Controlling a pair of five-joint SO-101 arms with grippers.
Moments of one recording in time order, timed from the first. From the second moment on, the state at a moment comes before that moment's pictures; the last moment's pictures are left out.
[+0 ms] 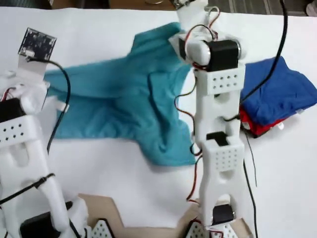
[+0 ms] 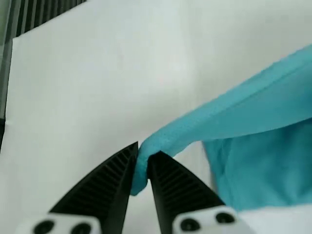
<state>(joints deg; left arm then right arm) -28.3 -26.2 20.8 58.5 -34.4 -15.3 37.3 -88.0 100.5 26.1</state>
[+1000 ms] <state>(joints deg) -28.5 -40.4 40.0 59.4 -40.3 -22.1 5.6 2.5 62.9 26.0</state>
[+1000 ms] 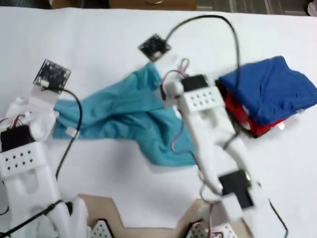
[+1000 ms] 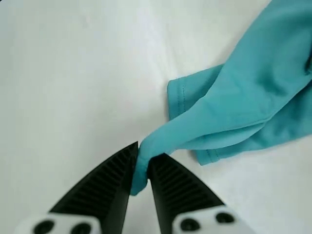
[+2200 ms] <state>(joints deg) -28.4 -40.4 40.1 59.9 -40.3 -26.2 58.5 -65.5 95.4 53.9</state>
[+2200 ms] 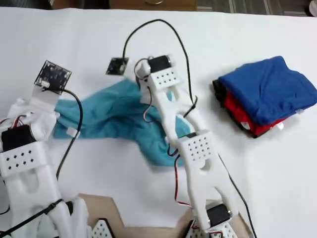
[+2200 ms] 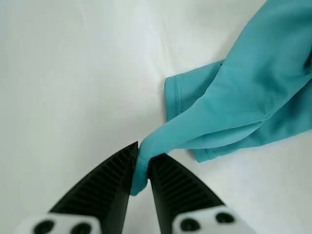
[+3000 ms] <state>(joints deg) -28.1 -40.4 40.1 59.9 -40.3 -29.8 62.1 -67.4 99.2 50.2</state>
